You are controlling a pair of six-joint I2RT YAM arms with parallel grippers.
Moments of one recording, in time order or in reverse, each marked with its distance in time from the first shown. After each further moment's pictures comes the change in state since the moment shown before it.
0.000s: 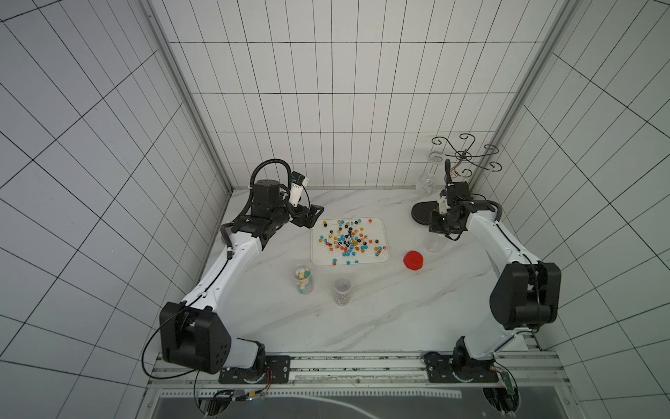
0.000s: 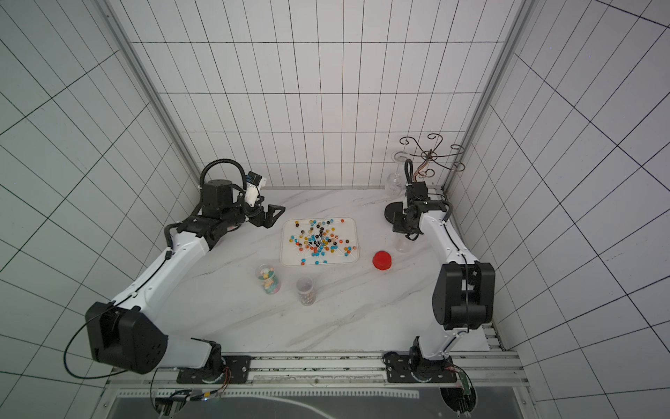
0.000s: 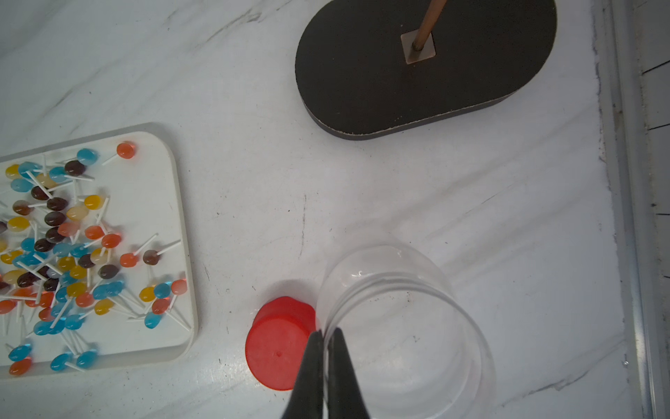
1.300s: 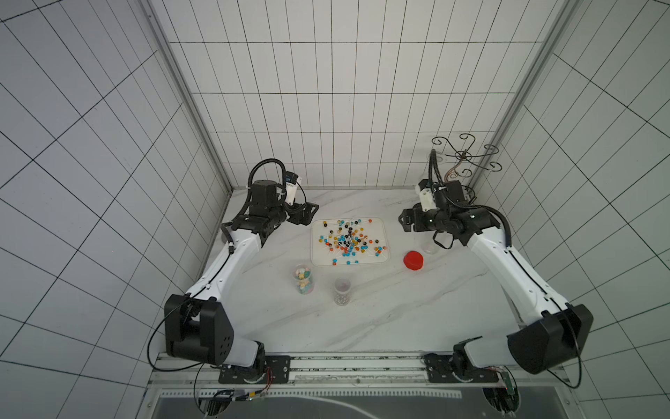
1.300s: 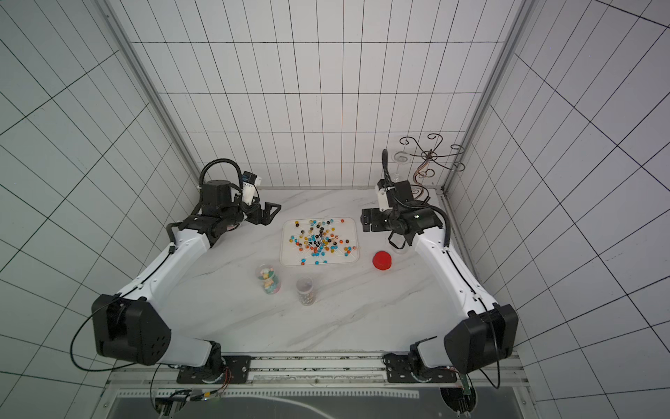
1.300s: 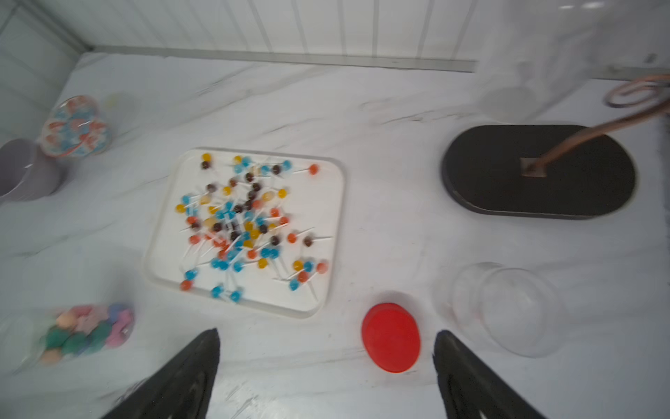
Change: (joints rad) left arm 0.061 0.059 -0.012 0.032 -0.037 -0.083; right arm 0.401 -0.293 -0.035 0.042 -0.059 -0.003
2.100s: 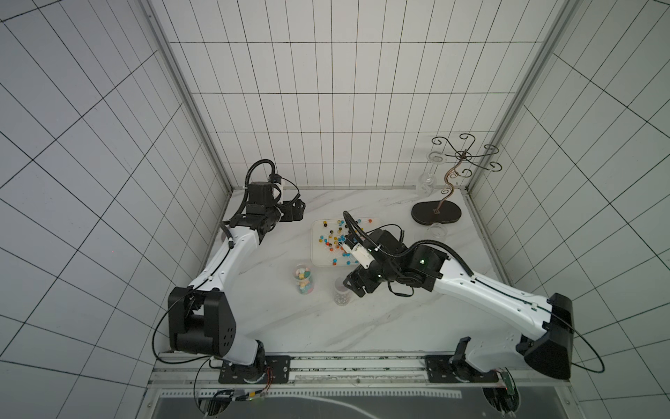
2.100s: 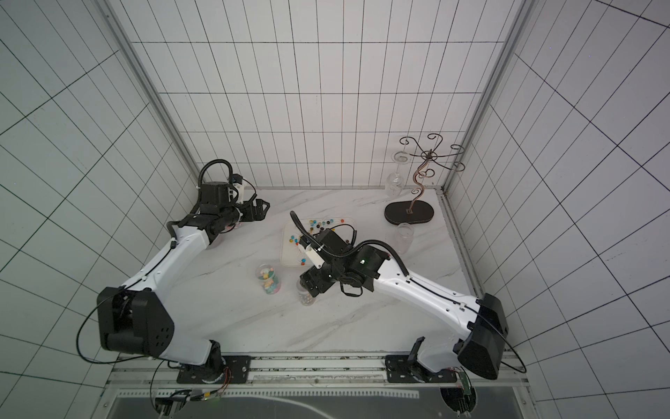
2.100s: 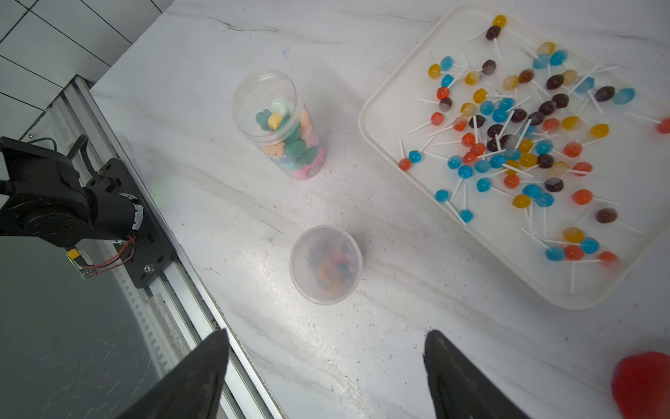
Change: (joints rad) left arm 0.037 0.024 0.001 -0.044 -0.162 -0.187; right arm 0.559 0.037 -0.124 0.023 0.012 0.049
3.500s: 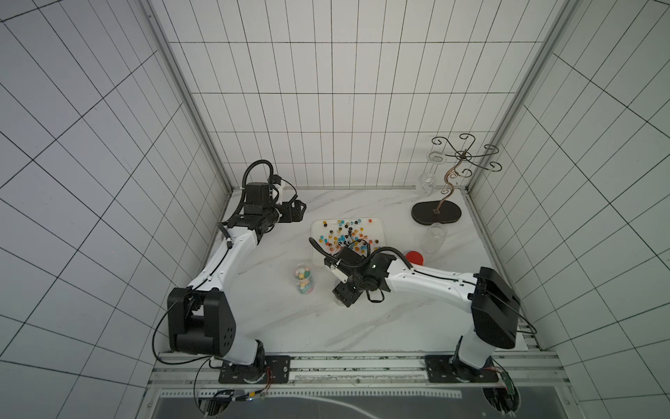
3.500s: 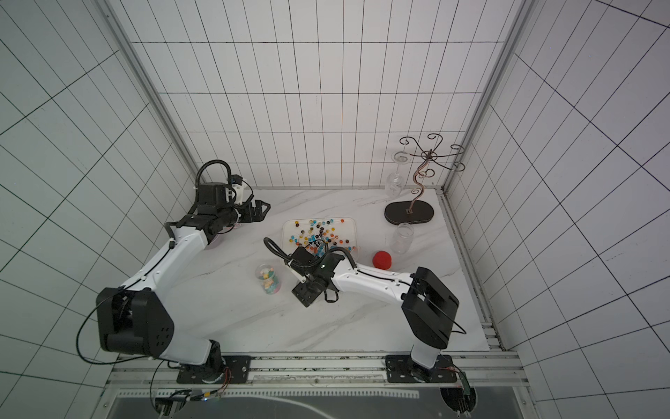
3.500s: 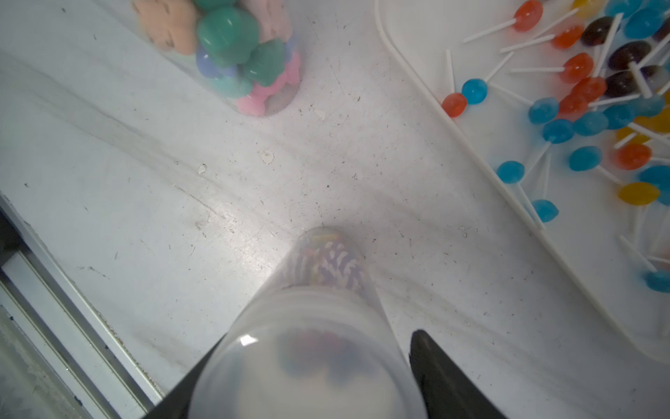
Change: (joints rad) left arm 0.026 -0.001 -0.009 0.002 0.099 0.013; right arm 0.055 0.308 0.004 0.050 0.103 -0.066
